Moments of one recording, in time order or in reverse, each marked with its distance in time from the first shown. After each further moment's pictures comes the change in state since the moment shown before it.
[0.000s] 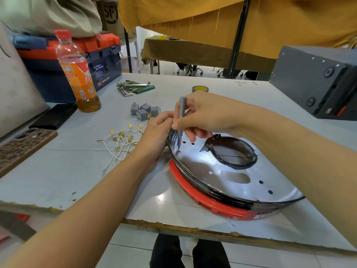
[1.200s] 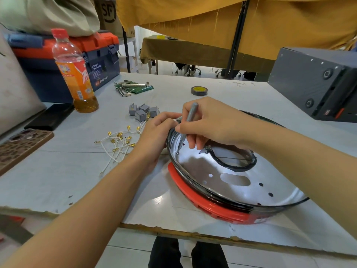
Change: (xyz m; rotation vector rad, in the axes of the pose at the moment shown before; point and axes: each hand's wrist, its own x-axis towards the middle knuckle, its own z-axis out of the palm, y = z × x) left_hand 0.001 0.003 0.001 -0.021 0.011 -0.066; right_hand -0.008 0.010 0.005 0.056 0.110 -0.007
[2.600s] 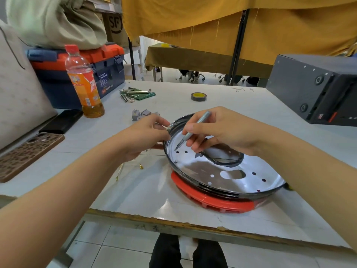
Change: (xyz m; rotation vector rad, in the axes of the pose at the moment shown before) left_hand -0.012 0.048 -0.016 0.426 -0.130 -0.246; right_hand -0.028 0.010 -0.019 0.295 -0.073 0.065
